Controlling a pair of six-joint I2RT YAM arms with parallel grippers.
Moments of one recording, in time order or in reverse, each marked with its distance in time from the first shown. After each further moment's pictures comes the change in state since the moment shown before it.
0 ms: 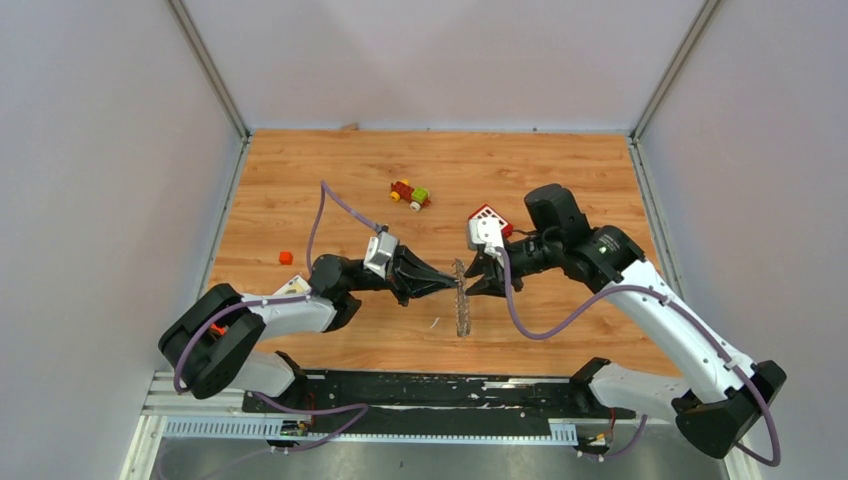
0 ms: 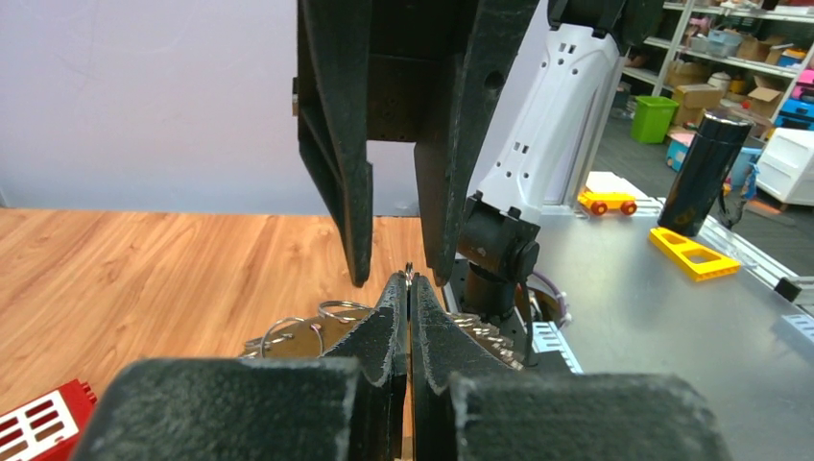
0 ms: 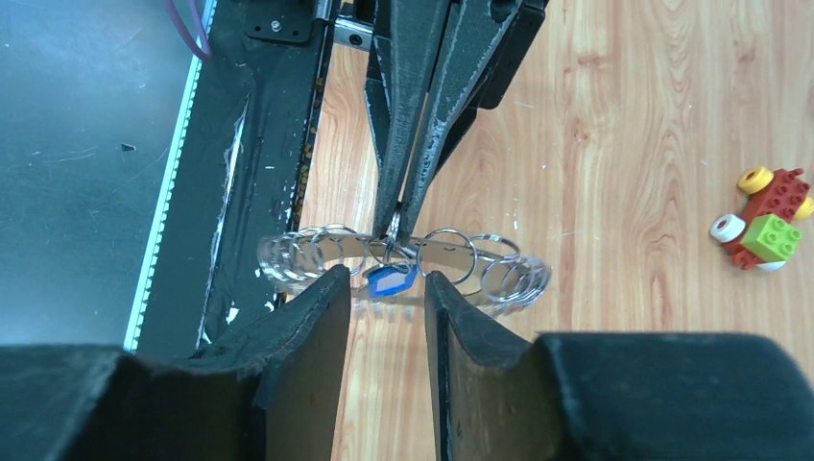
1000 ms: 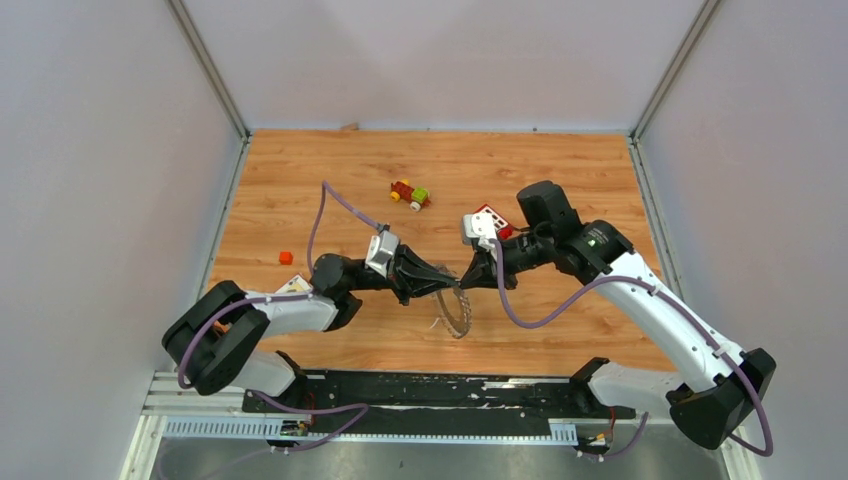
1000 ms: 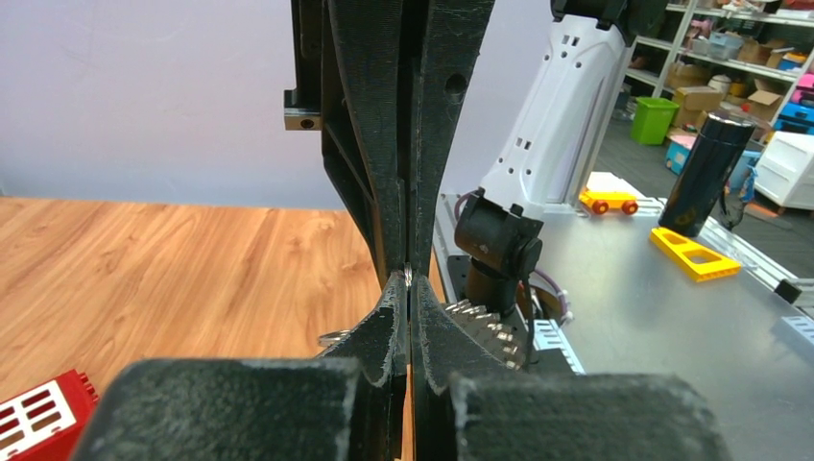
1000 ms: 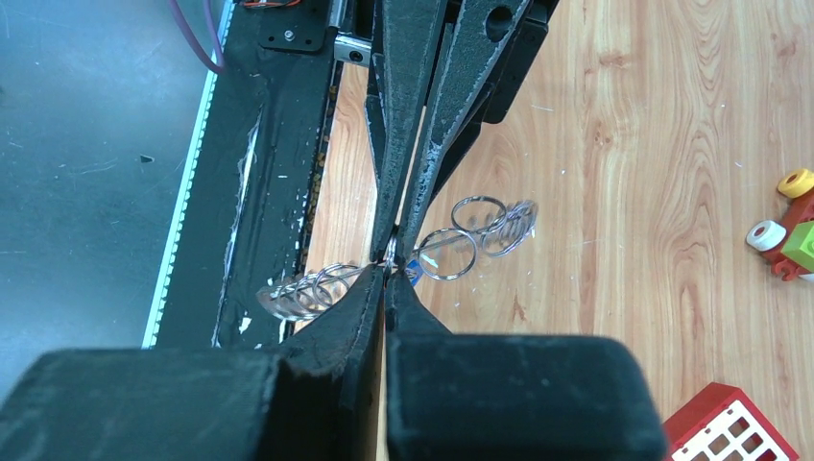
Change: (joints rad) left arm 0.001 0.023 0.000 0.010 0.000 -0.007; right arm -0.004 0.037 0.000 0.023 -0.042 0.025
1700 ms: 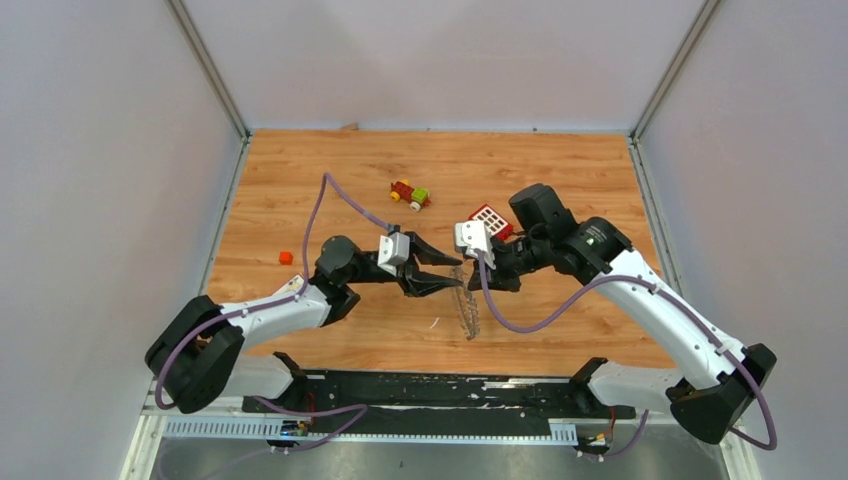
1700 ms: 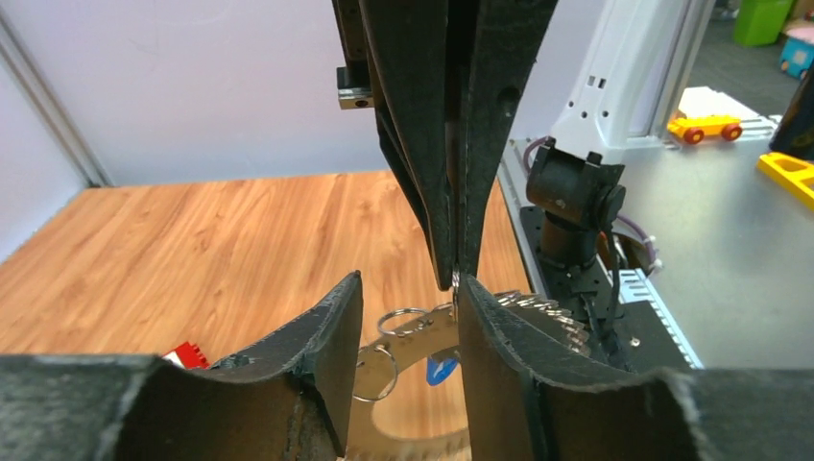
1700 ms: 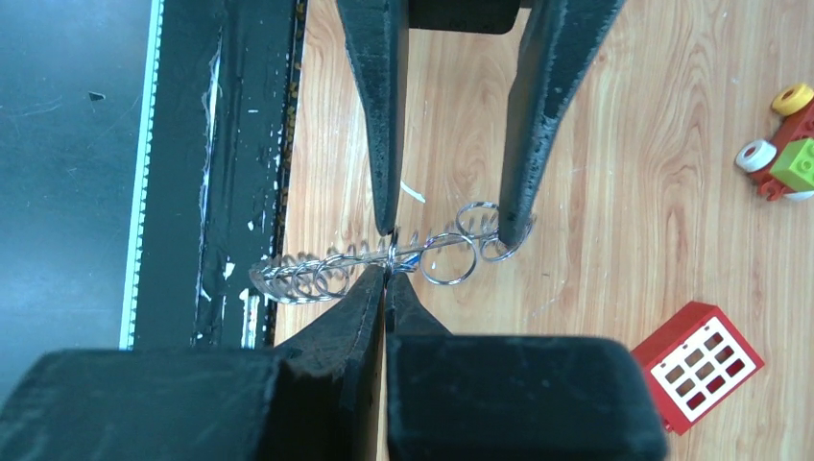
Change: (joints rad) left arm 0.007 -0.101 0.068 -0.363 -0.010 0.320; right arm 0.051 0.006 0.051 -0.129 0.189 -0.046
